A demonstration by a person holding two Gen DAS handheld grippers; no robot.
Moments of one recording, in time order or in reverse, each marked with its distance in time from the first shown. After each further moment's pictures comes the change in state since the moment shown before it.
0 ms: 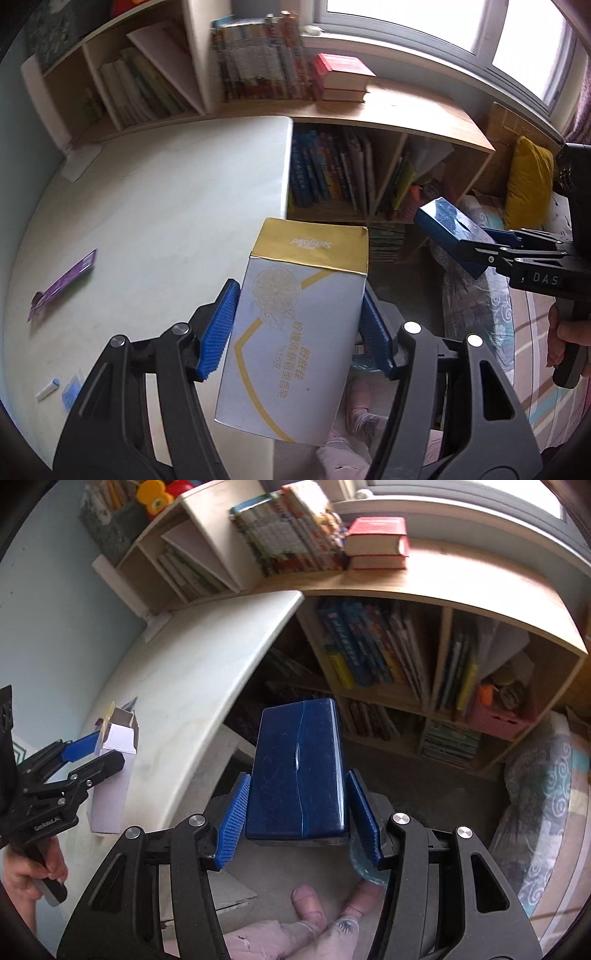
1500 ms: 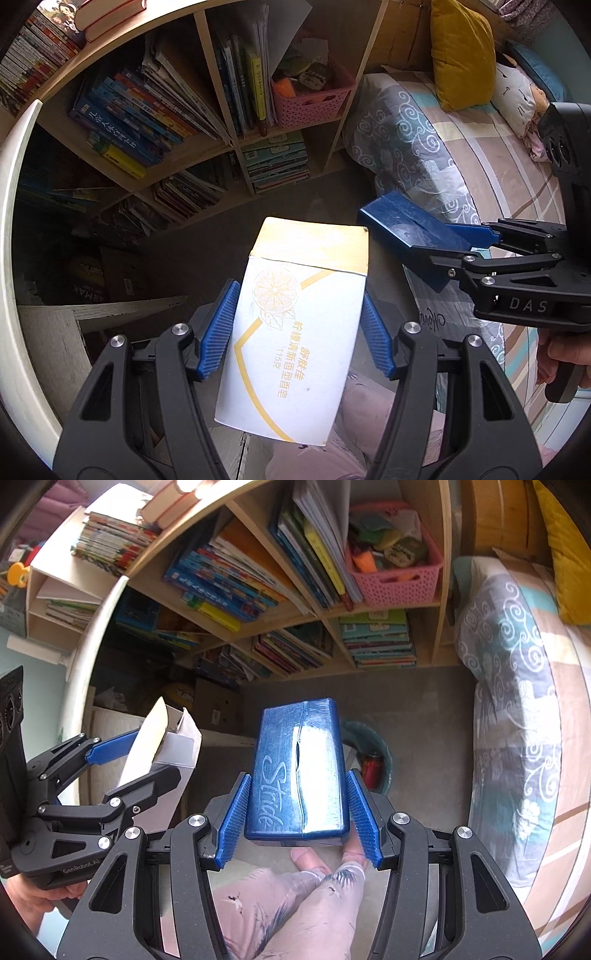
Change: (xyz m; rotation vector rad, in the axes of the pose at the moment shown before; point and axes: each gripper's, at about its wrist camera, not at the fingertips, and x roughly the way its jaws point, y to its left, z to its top) left arm 0.150 -0.196 -0.014 0.325 0.331 -0.198; right arm 0.036 -0.183 -0.100 0.371 0.167 -0.039
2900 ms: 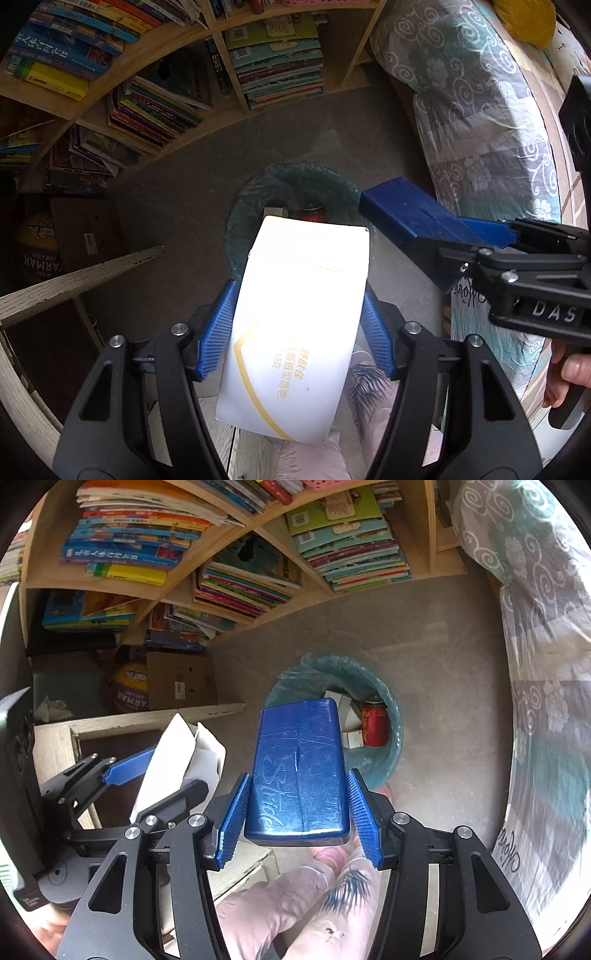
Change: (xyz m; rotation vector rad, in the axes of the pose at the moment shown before) left arm 0.204 0.013 -0.019 -0.026 0.291 0.007; right arm 0.181 -0.085 -0.010 0.175 0.208 0.046
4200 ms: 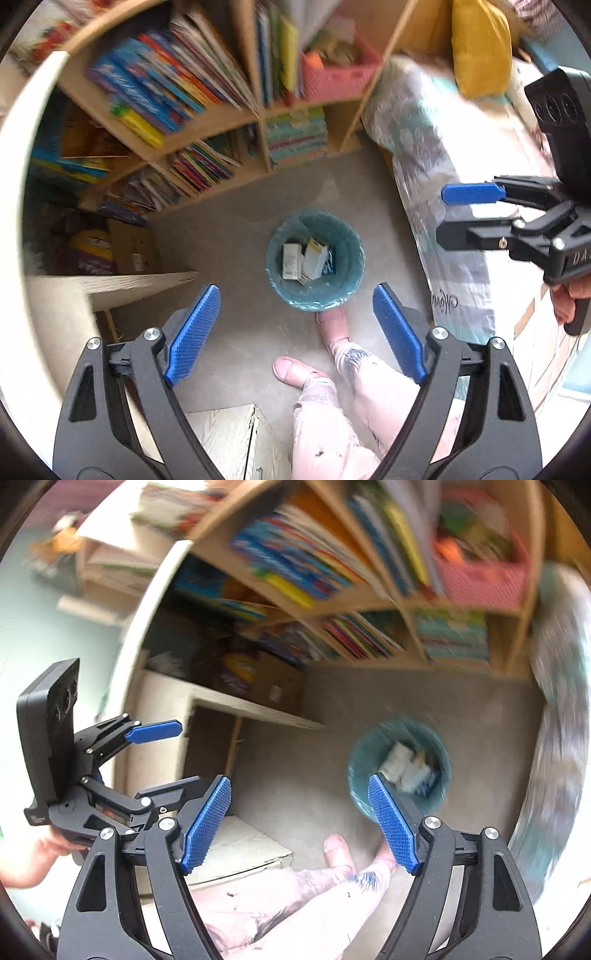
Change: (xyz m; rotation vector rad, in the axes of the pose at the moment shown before) left arm -0.202 0.044 -0.070 -0.024 -0.243 -0.002; right arm -0.161 0.138 -0.024 -0.433 -0.114 0.203
